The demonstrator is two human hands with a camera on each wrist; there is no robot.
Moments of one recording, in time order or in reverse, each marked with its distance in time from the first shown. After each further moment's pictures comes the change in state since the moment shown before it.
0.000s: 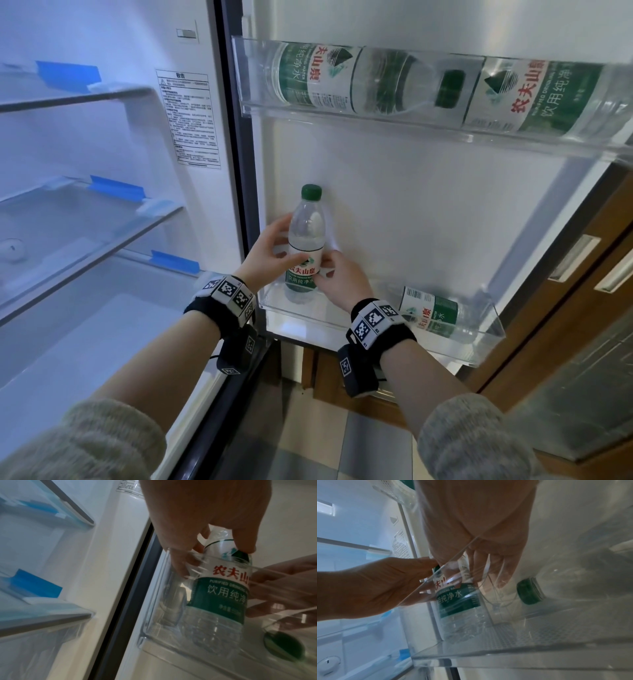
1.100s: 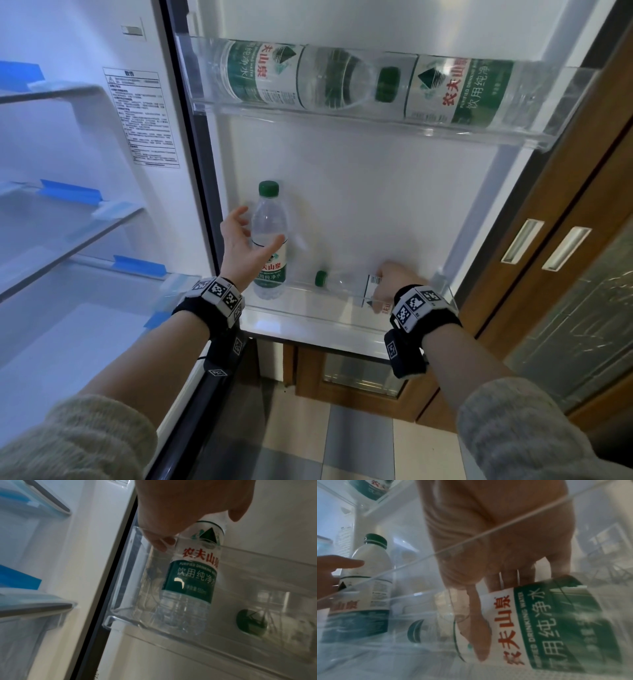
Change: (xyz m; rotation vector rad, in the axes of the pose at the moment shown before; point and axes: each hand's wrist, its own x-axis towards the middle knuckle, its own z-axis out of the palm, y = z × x) left_hand 0.008 -0.004 0.032 -0.001 0.289 0.033; right_hand -0.027 0.063 -0.111 -0.652 -0.254 0.501
